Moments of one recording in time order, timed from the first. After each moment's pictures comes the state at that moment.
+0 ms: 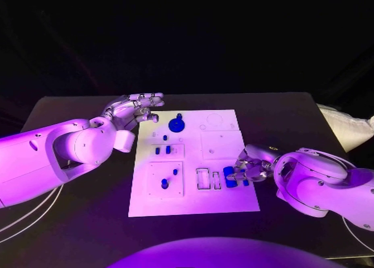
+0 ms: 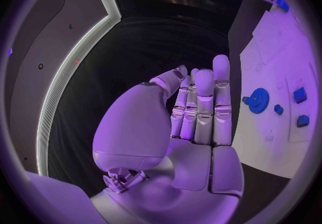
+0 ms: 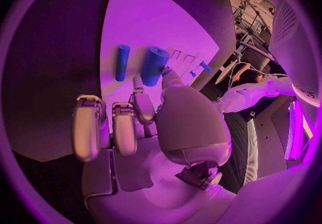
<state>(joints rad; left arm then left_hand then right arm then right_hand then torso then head) 1.20 -0.92 -0.04 1.61 0.15 -0.21 0.29 1.36 -0.10 0.43 -0.05 0.12 1.05 0.17 0.12 0.07 1.14 0.09 0.25 0.10 1.24 0.01 1.04 0.58 0.16 1.20 0.11 0.57 0.90 1.05 -1.09 -0.07 1.96 -1.43 -0.22 -0.59 1.21 -0.07 -0.08 0.26 0.29 1.04 0.11 0.17 0.15 1.36 0.03 1.26 1.23 1.47 -0.05 1.52 1.31 0.08 1.47 0.05 1.40 1.28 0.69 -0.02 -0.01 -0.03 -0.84</state>
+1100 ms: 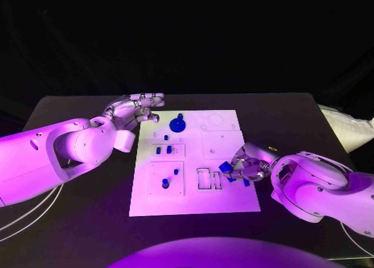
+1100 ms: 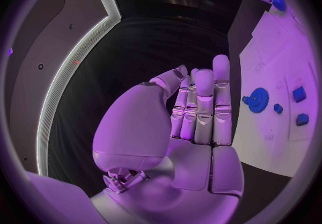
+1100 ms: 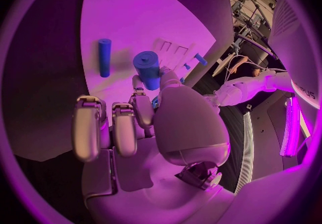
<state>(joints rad) 1.20 -0.92 -0.04 1.61 0.15 -0.20 0.28 1.36 -0.10 0.43 -0.05 0.12 1.05 0.17 0.12 0.07 1.14 0.09 0.25 0.10 1.24 0.01 1.04 0.58 0.16 1.20 0.11 0.57 0.90 1.03 -1.08 -0.06 2.00 -1.42 -0.34 -0.60 1.29 0.01 -0.09 0.24 0.42 1.07 0.09 0.21 0.18 1.38 0.01 1.28 1.28 1.47 -0.06 1.53 1.31 0.08 1.47 0.05 1.41 1.30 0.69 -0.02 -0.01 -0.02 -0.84</state>
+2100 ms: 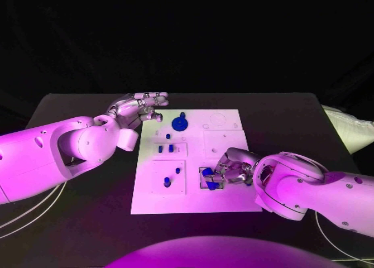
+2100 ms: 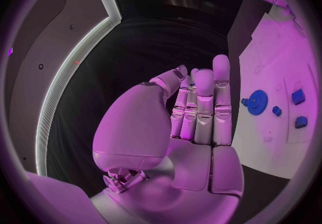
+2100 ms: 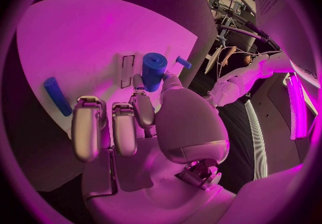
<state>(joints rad) 1.20 -0.92 -0.04 1.62 0.14 -0.19 0.28 1.36 -0.10 0.43 -0.05 0.12 1.05 0.17 0.12 0.07 1.14 0.09 0.25 0.10 1.24 0.01 1.04 0.58 0.16 1.20 0.11 0.57 0.90 1.03 -0.95 -0.06 1.95 -1.24 -0.29 -0.61 1.21 0.04 -0.15 0.29 0.40 1.09 0.08 0.22 0.24 1.38 0.01 1.25 1.27 1.47 -0.06 1.53 1.31 0.08 1.47 0.04 1.41 1.29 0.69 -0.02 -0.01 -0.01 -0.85</state>
